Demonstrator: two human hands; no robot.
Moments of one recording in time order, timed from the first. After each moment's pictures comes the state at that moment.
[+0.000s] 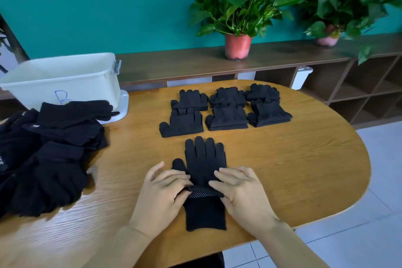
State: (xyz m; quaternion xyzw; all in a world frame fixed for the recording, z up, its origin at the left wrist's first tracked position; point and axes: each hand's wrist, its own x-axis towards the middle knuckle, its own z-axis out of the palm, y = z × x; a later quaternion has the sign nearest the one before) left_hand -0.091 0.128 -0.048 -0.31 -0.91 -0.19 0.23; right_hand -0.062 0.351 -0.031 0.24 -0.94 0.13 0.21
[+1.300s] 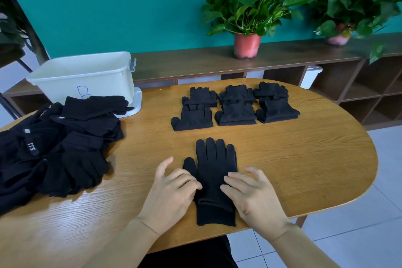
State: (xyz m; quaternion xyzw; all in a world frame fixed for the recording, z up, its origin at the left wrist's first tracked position) left_hand -0.063 0.118 -0.039 -0.35 -0.89 -0.11 0.26; right_hand -0.040 0.353 -0.051 0.30 -0.88 0.06 0.35
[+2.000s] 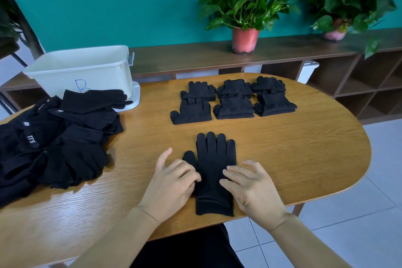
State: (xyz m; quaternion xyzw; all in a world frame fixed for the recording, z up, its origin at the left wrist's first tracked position) left_hand -0.063 0.118 -0.035 -0.36 -0.90 -0.12 0.22; right_hand -0.034 0.354 -0.044 0.32 -0.90 0.06 0.30
